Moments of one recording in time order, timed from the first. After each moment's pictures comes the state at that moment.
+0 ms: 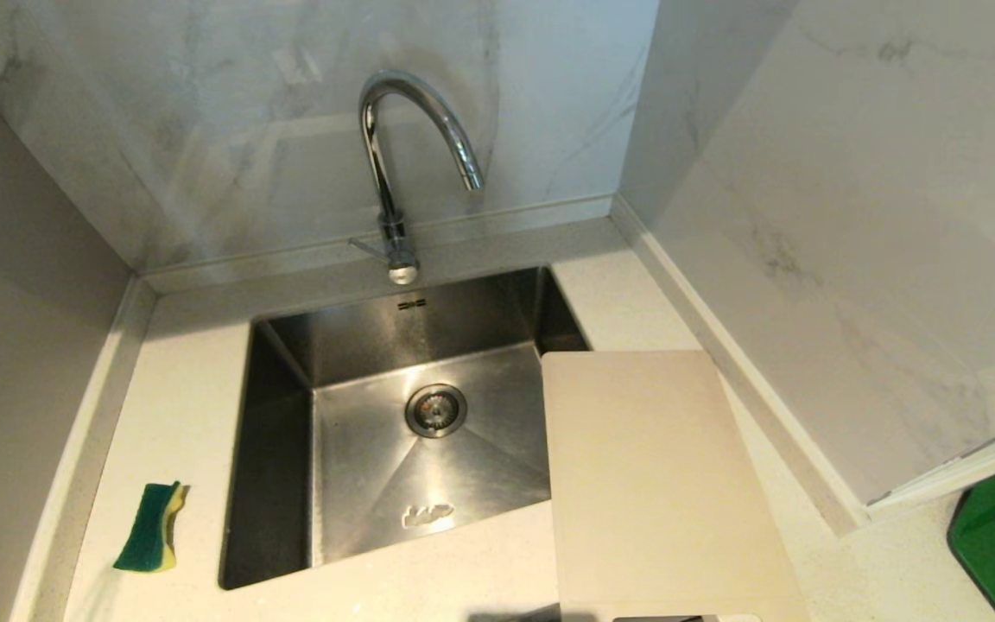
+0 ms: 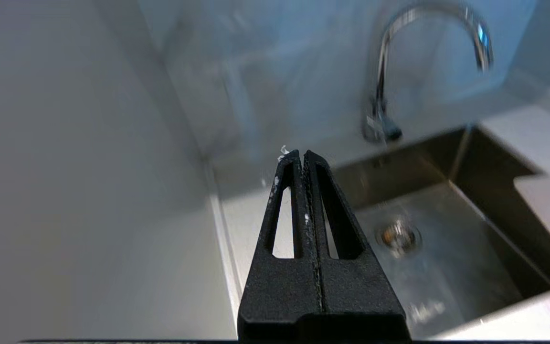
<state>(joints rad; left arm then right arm) 0.00 0.43 -0.86 0.13 0.02 0.13 0.00 0.00 -0.04 0.09 -0.01 0.03</state>
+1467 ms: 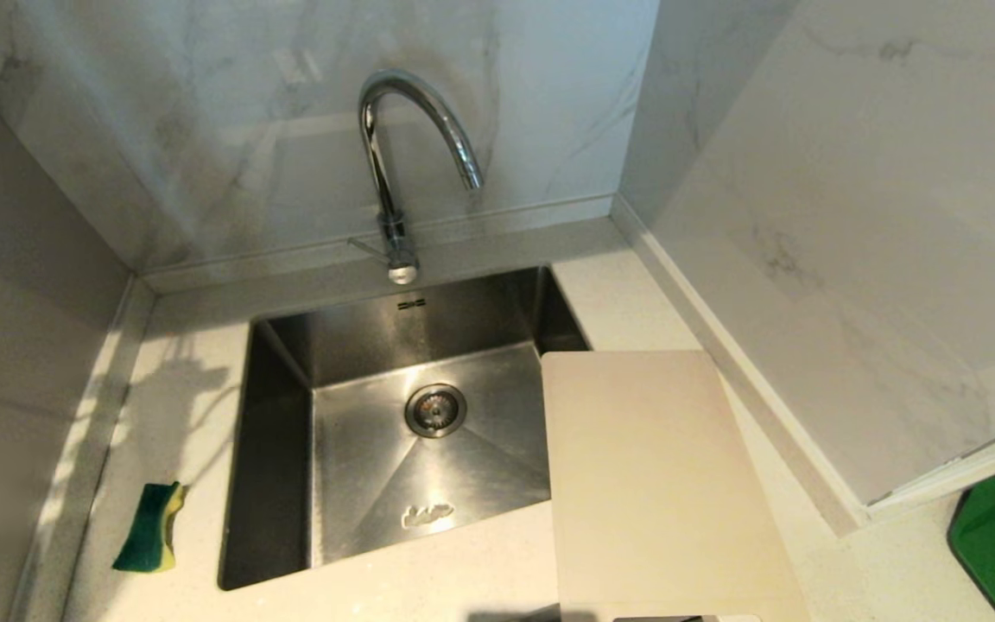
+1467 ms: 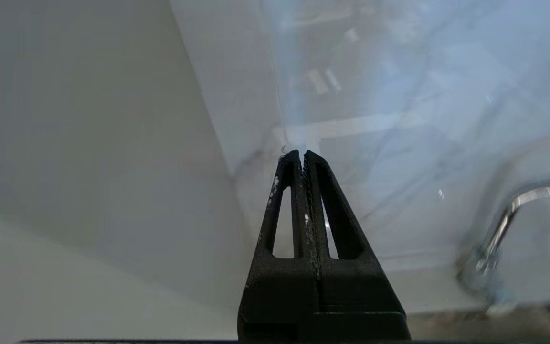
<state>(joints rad) -0.13 1.24 -1.67 0.02 0.40 0.17 0.00 0.00 -0.04 0.09 -0.01 0.03</state>
